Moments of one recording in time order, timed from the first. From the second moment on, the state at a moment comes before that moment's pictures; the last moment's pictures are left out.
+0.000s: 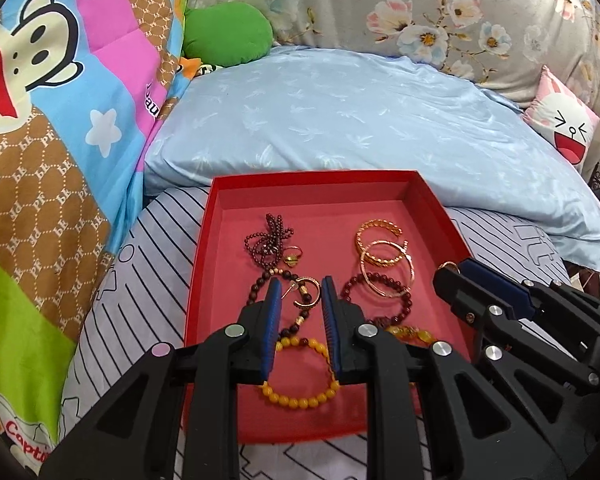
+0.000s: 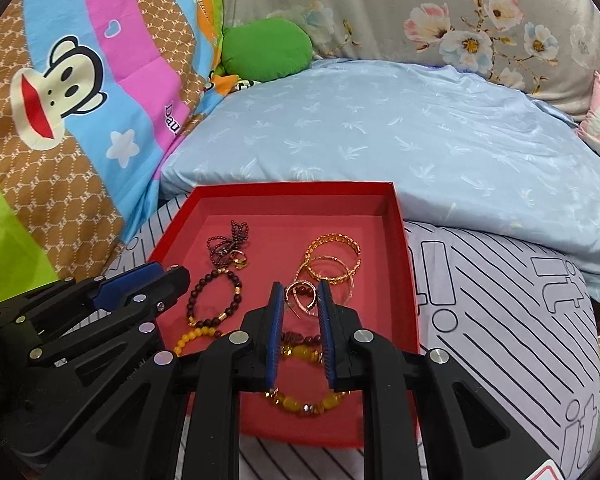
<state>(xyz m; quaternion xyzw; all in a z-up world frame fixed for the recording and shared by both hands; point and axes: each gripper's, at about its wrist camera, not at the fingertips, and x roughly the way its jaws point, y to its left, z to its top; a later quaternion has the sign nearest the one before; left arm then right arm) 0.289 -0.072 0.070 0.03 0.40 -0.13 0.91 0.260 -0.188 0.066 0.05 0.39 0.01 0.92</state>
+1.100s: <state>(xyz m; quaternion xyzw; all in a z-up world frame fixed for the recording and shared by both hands) 0.324 -0.075 0.031 0.03 0.43 -0.11 0.90 0.291 -0.188 0.028 0.04 0.41 0.00 0.91</state>
